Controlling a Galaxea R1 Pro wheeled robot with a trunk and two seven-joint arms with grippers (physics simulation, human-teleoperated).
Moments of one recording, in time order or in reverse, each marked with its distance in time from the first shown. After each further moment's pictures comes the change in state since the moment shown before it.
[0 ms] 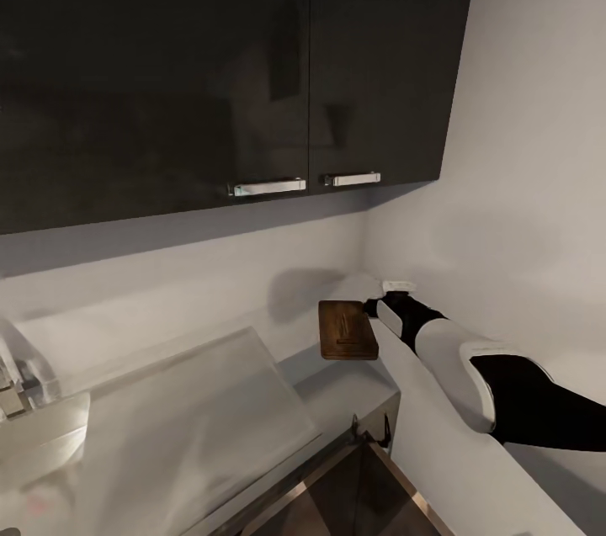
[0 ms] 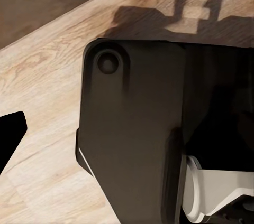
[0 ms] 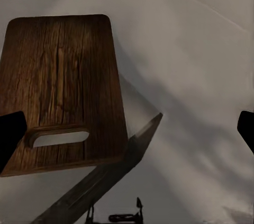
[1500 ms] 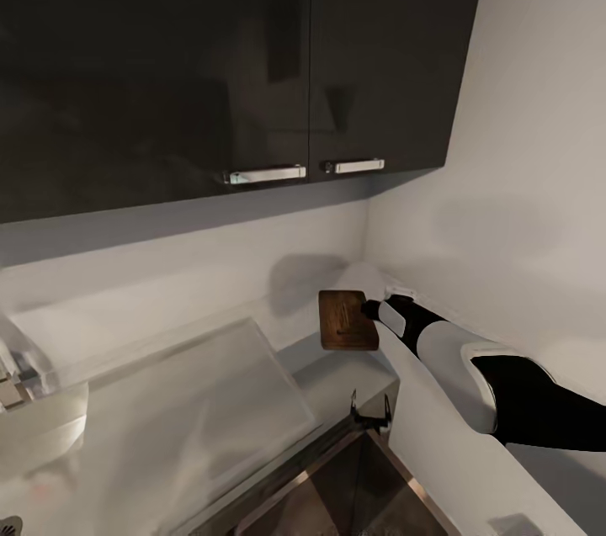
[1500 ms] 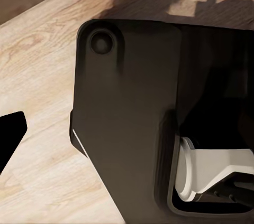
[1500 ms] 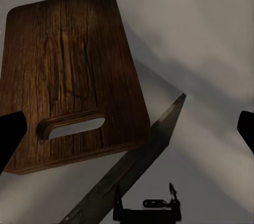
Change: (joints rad) left arm -0.002 -0.014 0.000 0.008 0.000 0.001 -0.001; right arm 0.003 -0.008 -0.002 0.030 -0.162 -0.069 0.007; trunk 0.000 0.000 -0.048
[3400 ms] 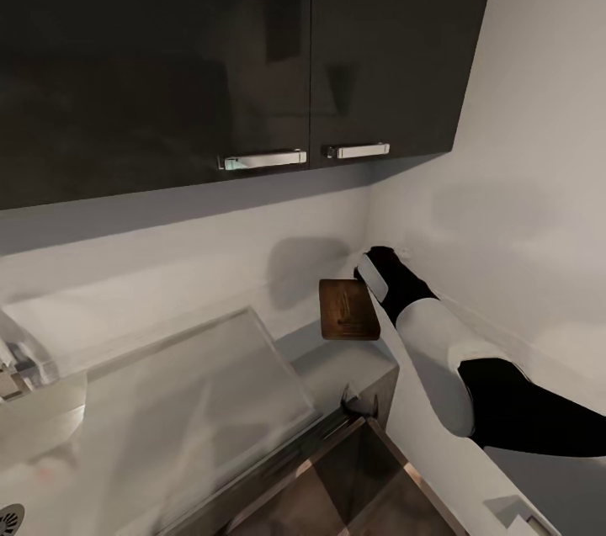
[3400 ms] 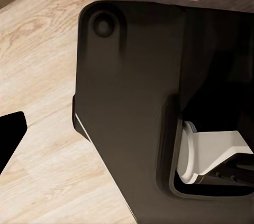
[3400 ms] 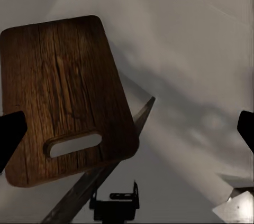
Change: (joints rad) left arm 0.000 0.000 -0.001 -0.003 -0.004 -0.001 0.005; right arm -0.010 0.099 0.001 -0.405 -0.002 0.384 -0.326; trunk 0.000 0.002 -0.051
